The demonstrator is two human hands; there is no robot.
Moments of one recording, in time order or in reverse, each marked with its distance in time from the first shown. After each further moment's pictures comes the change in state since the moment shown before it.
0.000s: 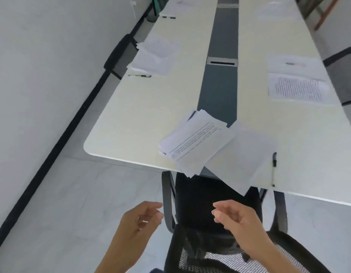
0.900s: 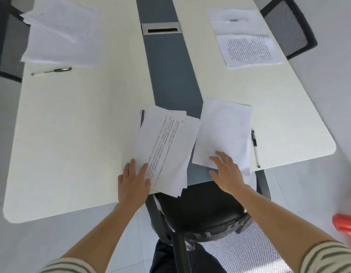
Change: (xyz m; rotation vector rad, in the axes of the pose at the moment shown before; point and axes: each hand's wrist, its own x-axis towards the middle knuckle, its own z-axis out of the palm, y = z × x) left_hand 0.318 -0.065 0.039 1.126 -0.230 0.330; right_hand 0.209 0.058 -0.013 -0.793 0.218 0.290
